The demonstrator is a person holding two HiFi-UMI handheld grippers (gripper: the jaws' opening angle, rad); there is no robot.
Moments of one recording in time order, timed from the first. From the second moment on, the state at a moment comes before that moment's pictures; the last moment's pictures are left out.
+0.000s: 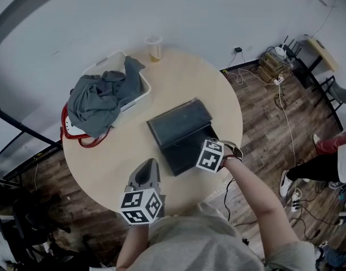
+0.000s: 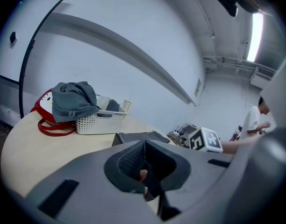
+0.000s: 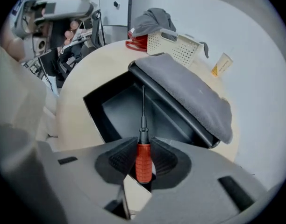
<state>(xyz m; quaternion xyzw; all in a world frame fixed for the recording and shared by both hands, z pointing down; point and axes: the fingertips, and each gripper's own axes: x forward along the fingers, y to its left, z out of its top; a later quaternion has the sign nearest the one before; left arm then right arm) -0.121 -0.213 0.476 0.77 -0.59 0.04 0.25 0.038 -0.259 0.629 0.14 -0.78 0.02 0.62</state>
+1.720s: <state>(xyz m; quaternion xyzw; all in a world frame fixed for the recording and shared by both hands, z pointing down) 0.006 -0.004 0.435 0.73 -0.65 0.00 0.21 0.113 -0.070 0.427 0.39 -0.91 0.05 0.14</state>
